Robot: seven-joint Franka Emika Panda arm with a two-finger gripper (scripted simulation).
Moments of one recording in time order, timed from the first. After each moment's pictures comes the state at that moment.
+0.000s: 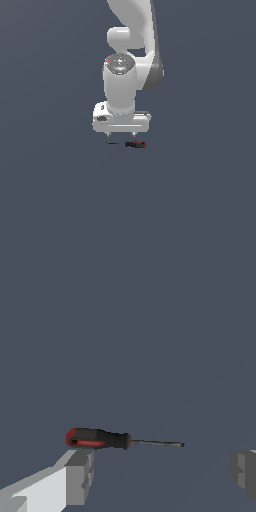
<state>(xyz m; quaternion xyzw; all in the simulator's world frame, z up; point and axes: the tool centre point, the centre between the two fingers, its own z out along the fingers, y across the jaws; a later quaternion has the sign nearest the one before) -0.002 -0.027 0.181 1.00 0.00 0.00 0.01</state>
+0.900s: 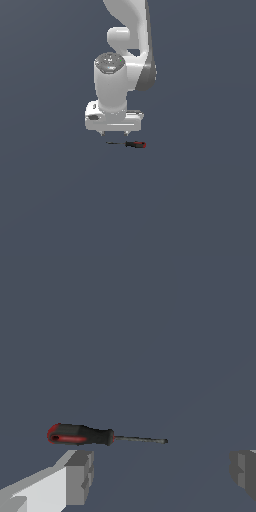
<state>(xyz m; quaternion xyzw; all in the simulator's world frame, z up) -0.007 -0.054 0.181 1.00 0.01 0.00 0.02</state>
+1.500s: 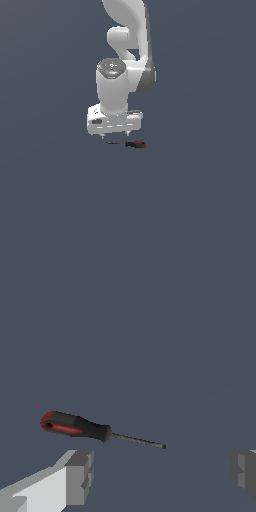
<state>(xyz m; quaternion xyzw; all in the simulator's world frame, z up) -0.011 -0.052 0.168 1.00 0.08 -0.01 0.02</state>
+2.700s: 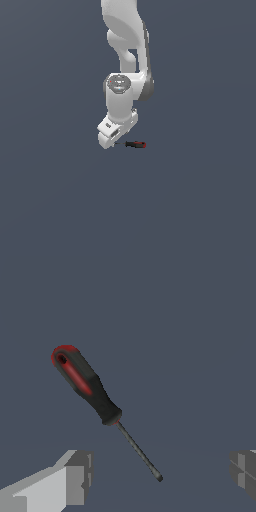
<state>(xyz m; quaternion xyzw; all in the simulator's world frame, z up) -0.033 -0.036 0.111 0.91 0.41 -0.01 0.02</state>
